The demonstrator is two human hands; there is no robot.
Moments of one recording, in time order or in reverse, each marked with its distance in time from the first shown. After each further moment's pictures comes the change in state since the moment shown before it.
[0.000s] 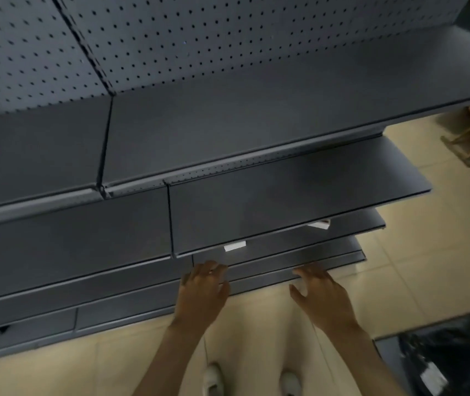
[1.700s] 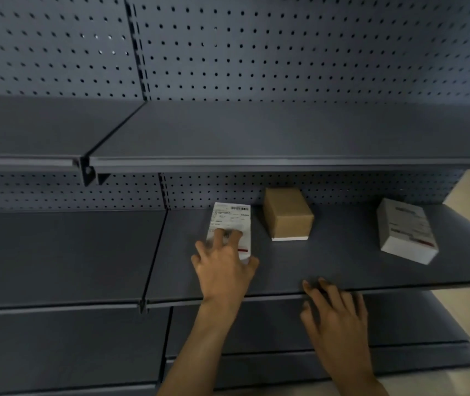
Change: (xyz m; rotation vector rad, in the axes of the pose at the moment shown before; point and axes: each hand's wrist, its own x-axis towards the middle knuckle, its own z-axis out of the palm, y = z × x) left_hand 0.215 -0.109 0.413 -0.036 0.485 -0.321; right_hand 0.267 0.124 0.432 -0.149 0.662 -0.198
